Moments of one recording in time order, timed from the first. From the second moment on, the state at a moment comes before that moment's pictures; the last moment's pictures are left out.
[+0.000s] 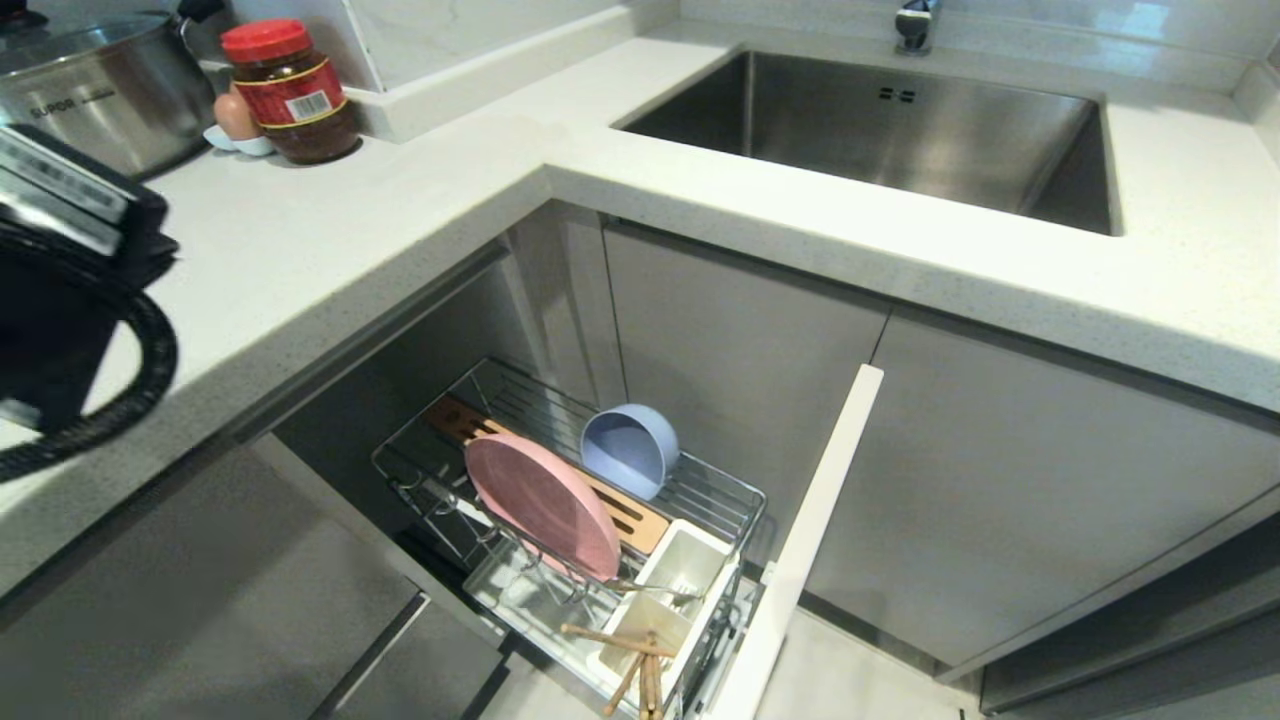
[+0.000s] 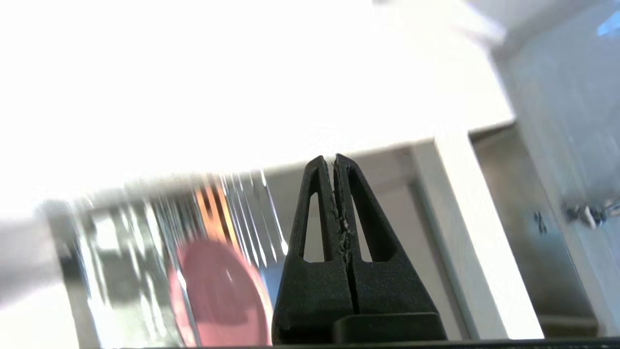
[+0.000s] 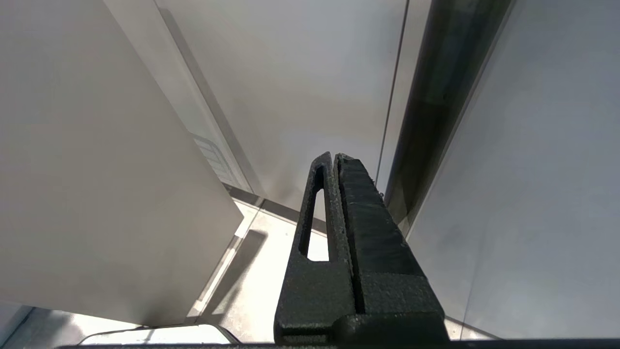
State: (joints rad) left arm -0.80 1.15 -1.10 0.03 1.09 -0.88; right arm -0.01 0.00 0.00 -0.01 -0.05 0.10
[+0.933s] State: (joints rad) left arm -0.14 0.55 -1.15 0.37 0.32 -0.17; right arm -0.01 0.00 0.00 -0.01 -0.05 0.10
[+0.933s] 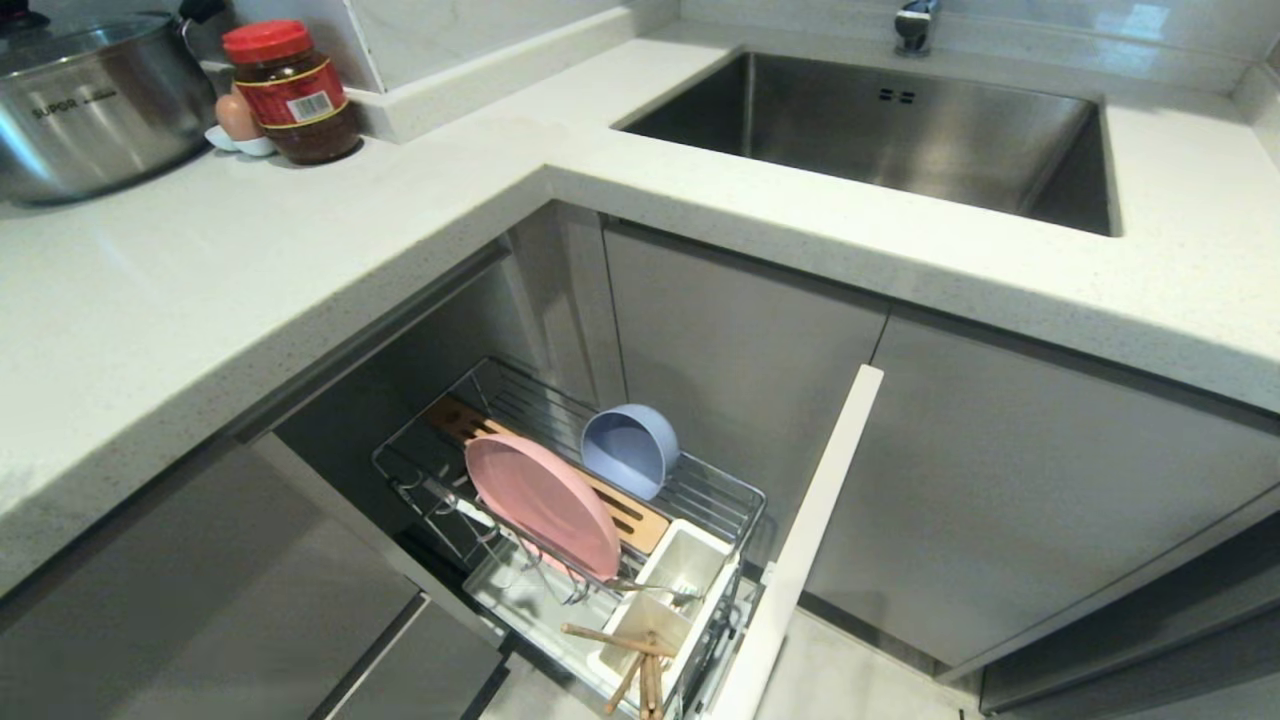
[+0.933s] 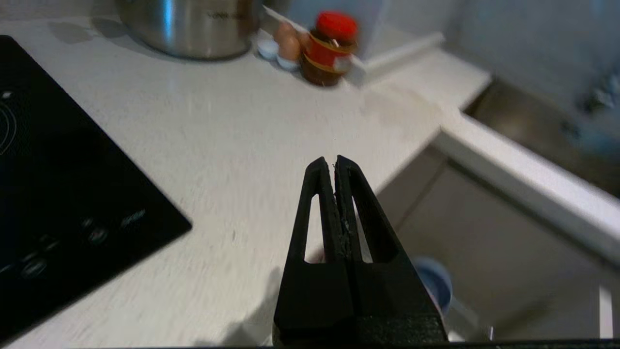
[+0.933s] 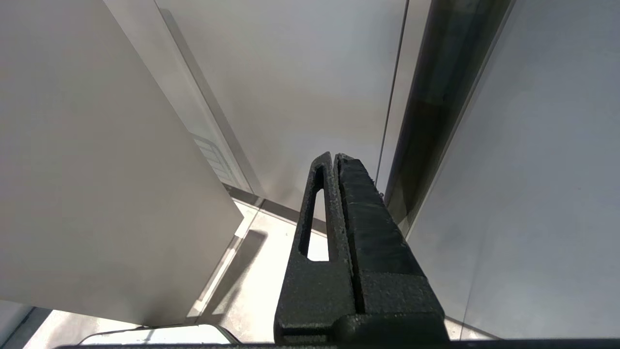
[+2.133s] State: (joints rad) left arm 0.00 0.00 -0.07 -0.26 0.00 0.16; right arm -0.01 0.00 0.00 -0.01 -0.05 0.10
